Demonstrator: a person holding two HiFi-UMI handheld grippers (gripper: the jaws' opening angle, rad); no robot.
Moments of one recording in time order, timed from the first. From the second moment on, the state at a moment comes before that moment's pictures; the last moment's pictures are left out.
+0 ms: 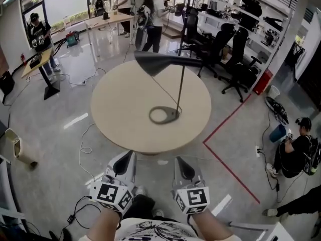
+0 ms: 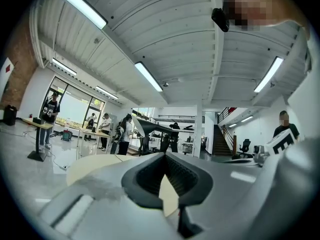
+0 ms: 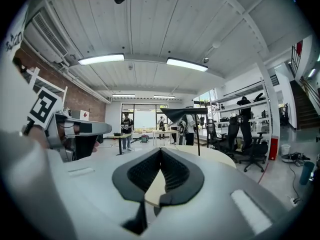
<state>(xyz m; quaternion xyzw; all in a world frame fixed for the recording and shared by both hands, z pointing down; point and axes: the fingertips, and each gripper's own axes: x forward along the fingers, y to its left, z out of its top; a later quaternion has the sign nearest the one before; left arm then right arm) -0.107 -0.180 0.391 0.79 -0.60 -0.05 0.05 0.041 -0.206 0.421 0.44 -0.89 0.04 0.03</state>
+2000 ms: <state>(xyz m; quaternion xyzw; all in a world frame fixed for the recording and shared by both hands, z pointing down) -0.165 -0.471 0.381 0.83 -0.56 0.01 0.03 -0.044 -0.439 0.409 0.46 -0.88 0.05 0.07</state>
